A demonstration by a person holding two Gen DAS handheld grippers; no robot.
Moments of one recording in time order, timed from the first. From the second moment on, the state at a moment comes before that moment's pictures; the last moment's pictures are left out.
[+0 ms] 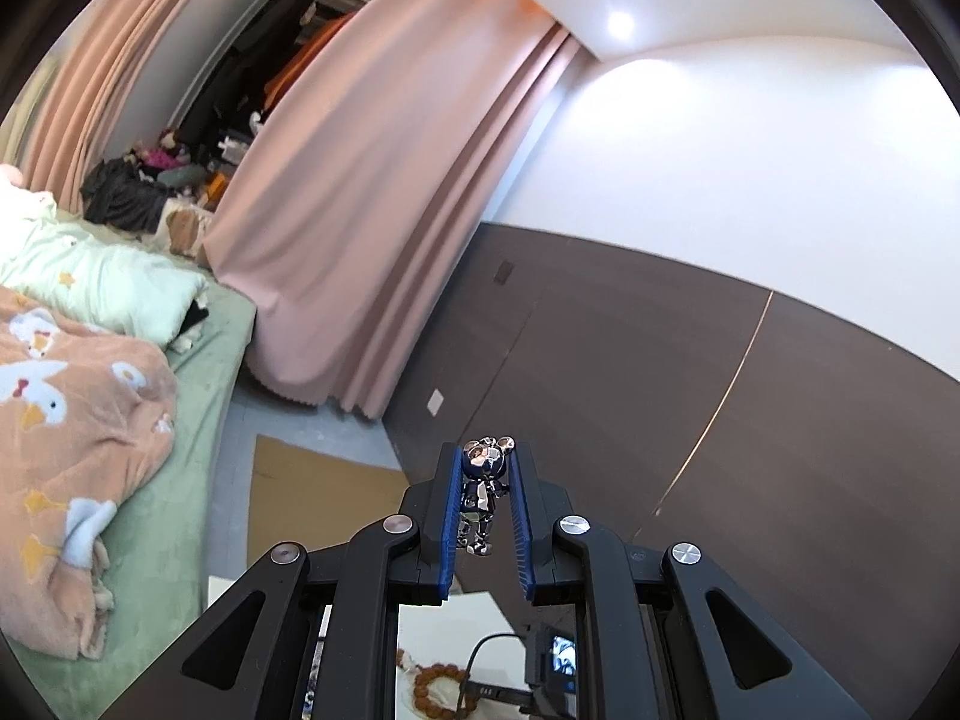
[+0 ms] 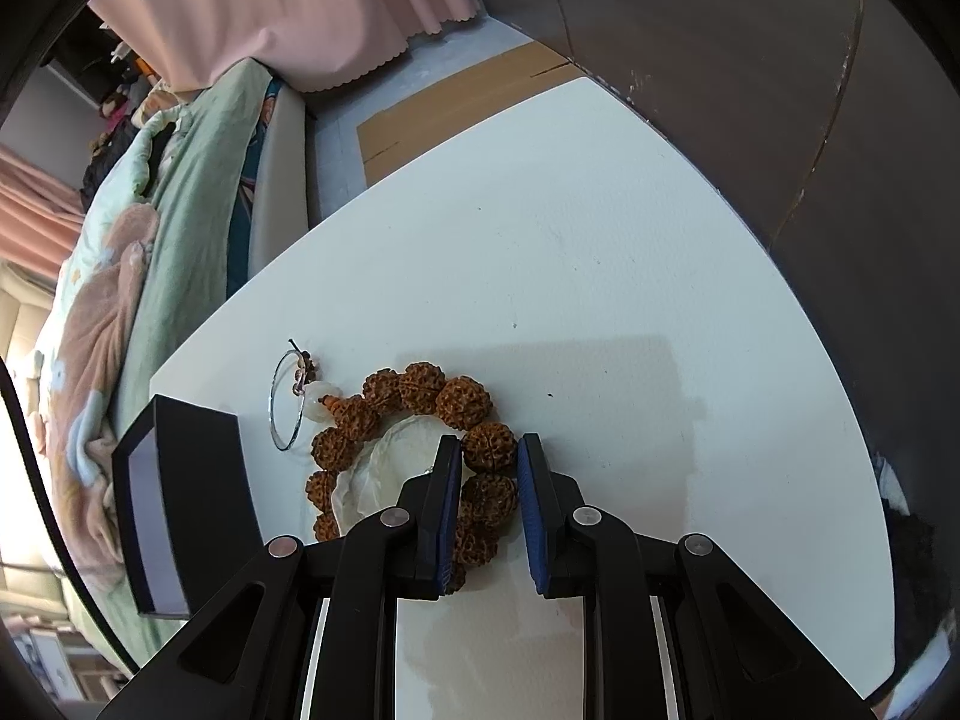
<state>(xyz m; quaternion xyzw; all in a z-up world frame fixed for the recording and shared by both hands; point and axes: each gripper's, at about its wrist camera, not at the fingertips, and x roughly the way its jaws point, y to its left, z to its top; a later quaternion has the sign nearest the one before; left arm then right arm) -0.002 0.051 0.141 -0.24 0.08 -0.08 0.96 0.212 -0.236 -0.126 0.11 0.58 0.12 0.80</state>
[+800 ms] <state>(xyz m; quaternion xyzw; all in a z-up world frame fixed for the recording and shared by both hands) 0.043 0.042 0.090 -0.23 0.19 -0.02 0.95 0.207 -0.245 -0.119 0.14 0.58 0.13 0.79</state>
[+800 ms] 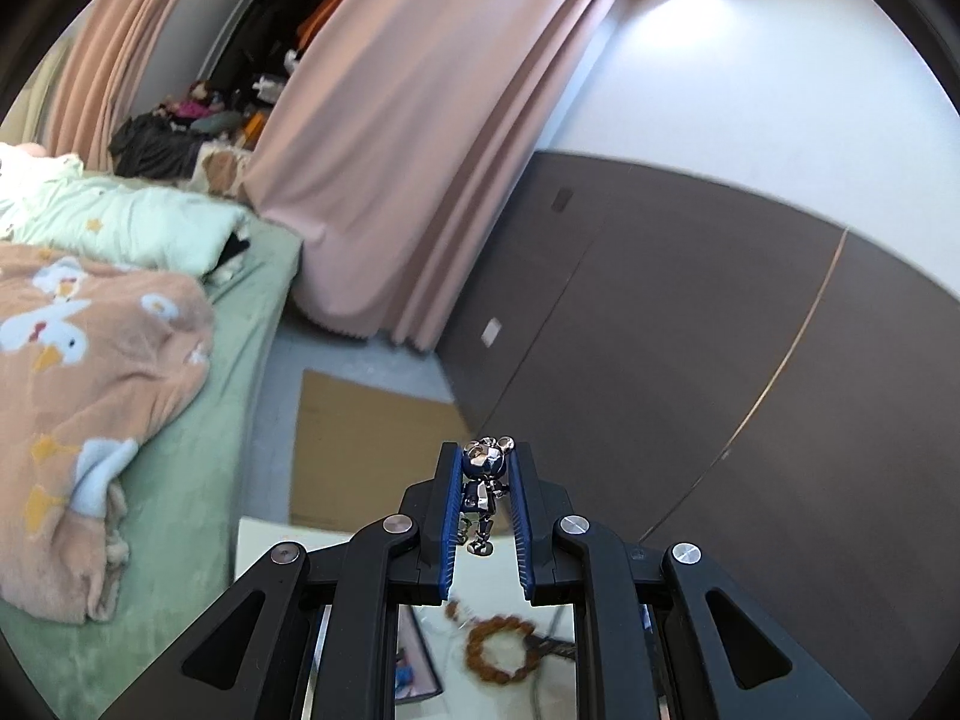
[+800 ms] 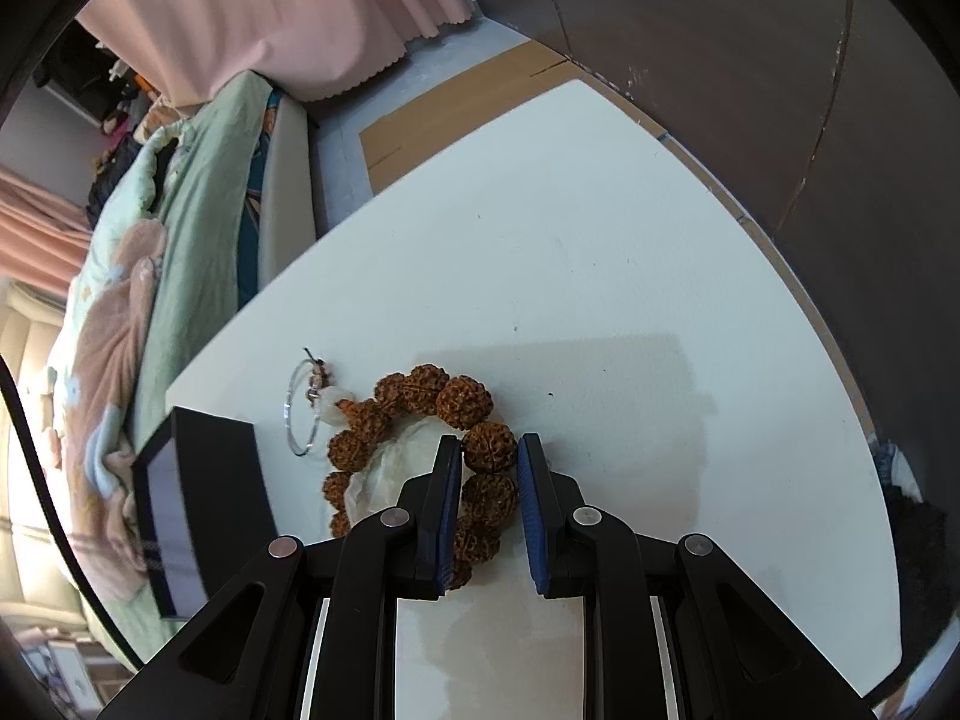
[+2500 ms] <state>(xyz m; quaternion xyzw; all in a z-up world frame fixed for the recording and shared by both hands) 0.076 0.072 -0.037 -0.30 0.37 0.04 0.88 0.162 -0.206 -0.084 0.25 0.54 0.25 0.76</state>
